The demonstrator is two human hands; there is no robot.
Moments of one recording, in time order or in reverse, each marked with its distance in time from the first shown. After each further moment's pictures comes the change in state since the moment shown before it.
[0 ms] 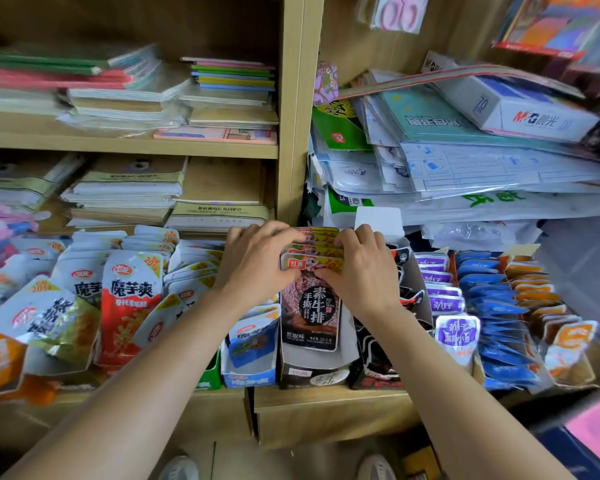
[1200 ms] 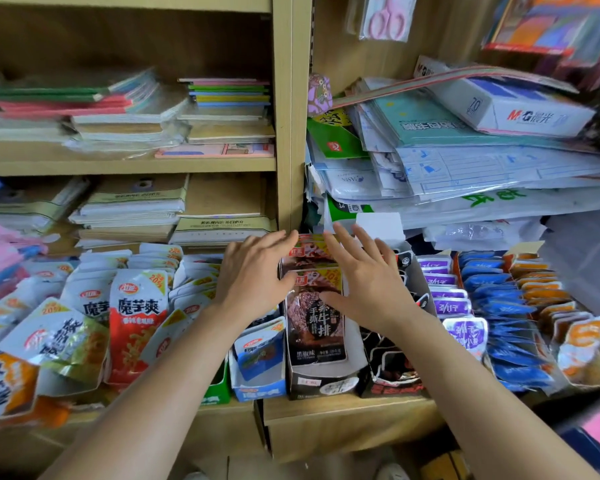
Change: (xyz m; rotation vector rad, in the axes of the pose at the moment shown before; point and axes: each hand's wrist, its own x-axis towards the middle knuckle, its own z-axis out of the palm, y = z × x) left_hand -0.001 -0.001 -0.004 0.085 -0.057 -0.054; right_hand -0.007 0.001 -0.029 0.040 -0.347 -0.141
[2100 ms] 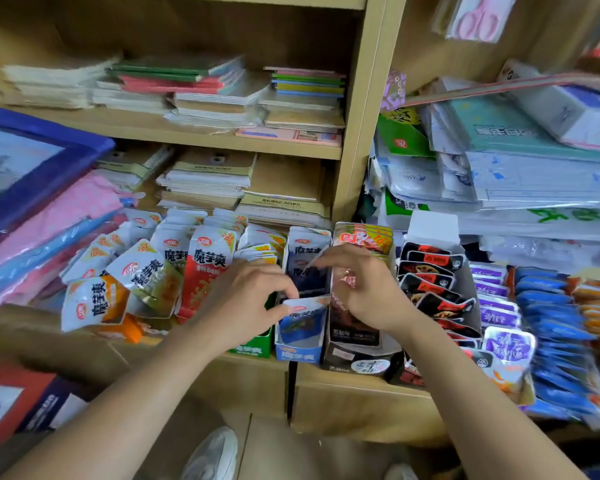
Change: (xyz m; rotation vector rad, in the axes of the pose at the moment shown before) left_hand -0.112 -0.025 -0.057 -0.184 -0.098 0.009; right_hand 0.000 -0.054 0.011 0.559 -0.010 -0.261
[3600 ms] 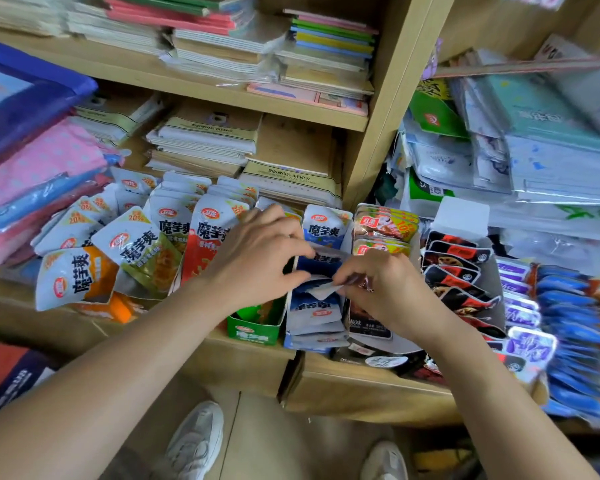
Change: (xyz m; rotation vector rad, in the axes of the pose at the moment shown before) left_hand 0.031 -0.033 0.006 0.181 0.105 0.130; right_hand -0.004 -0.010 0.001 -0.138 -0.117 -0.061
